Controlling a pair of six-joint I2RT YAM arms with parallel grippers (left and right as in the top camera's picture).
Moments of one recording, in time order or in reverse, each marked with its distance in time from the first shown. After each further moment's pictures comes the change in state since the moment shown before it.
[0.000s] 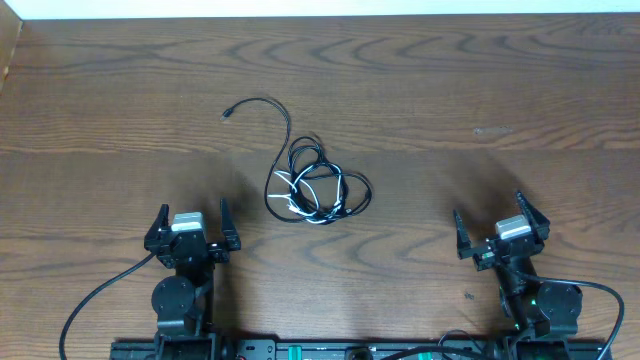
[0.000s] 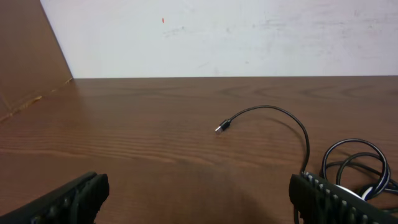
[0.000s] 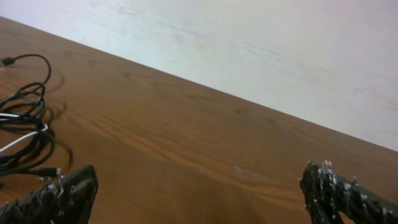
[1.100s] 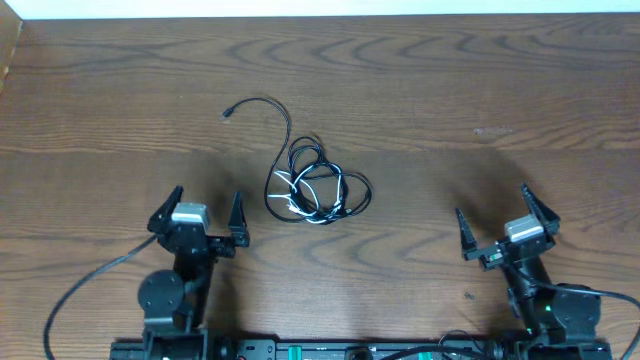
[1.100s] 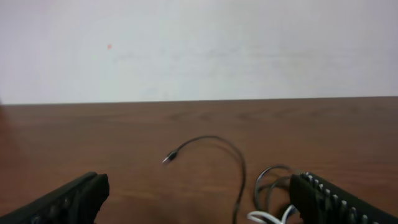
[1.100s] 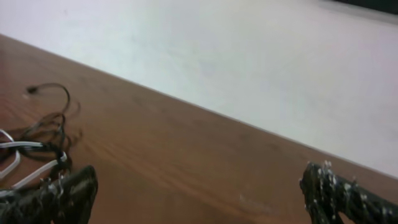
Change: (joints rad) left arm 0.000 0.182 0.169 0.064 0.223 -0.062; right arm 0.000 0.063 0.163 -0.042 -0.065 0.020
